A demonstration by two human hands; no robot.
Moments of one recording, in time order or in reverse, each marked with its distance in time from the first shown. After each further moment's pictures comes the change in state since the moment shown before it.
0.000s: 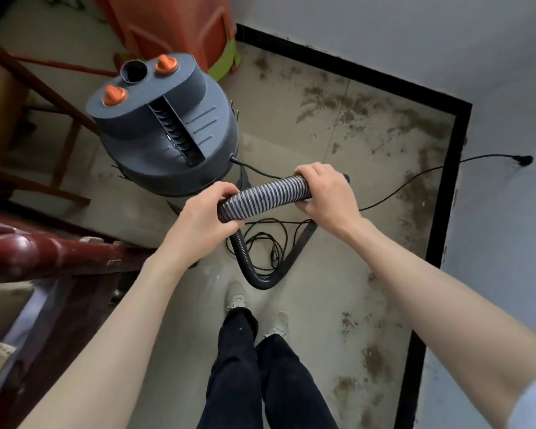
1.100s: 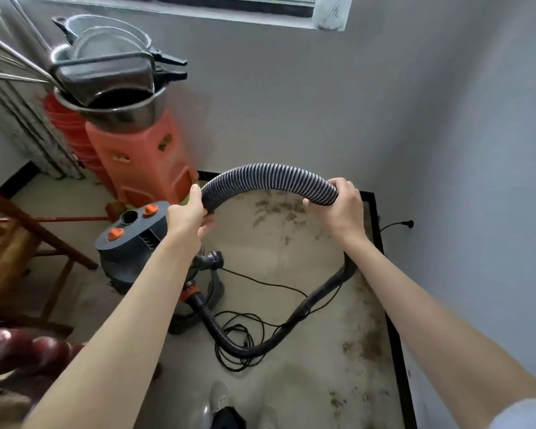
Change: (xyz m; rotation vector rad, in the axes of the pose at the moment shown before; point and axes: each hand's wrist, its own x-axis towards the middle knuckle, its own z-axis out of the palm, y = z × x) left_hand 0.011 0.221 -0.079 -0.895 0.412 -0.465; right_hand -0.090 -0.025 -0.254 0.404 0.639 0.410
